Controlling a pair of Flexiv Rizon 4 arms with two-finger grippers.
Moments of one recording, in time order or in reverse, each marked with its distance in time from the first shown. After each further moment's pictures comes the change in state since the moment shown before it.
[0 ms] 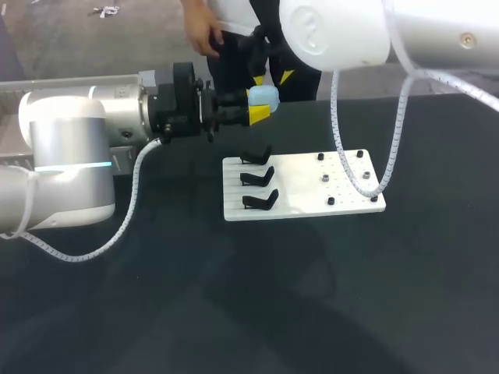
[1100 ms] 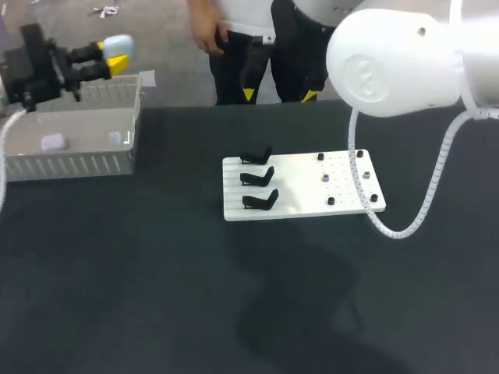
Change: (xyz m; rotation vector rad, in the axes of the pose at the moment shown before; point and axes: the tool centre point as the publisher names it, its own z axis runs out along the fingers) left arm -0.039 0.102 -0.253 -0.453 0.124 0.134; right arm 0.051 0.016 -0.016 -0.065 -0.034 0.205
